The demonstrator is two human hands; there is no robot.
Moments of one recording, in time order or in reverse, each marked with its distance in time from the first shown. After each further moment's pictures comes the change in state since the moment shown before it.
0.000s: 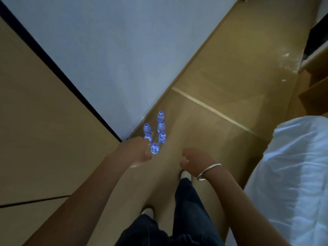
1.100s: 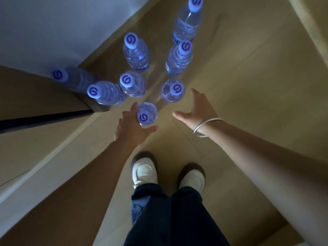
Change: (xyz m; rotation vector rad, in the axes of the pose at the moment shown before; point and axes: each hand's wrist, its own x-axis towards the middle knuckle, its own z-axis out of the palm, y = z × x) left_hand 0.470 -0.172 0.447 -0.706 0.030 -0.676; right_hand 0.543 0.196 0.308 0.151 -0.129 0.092
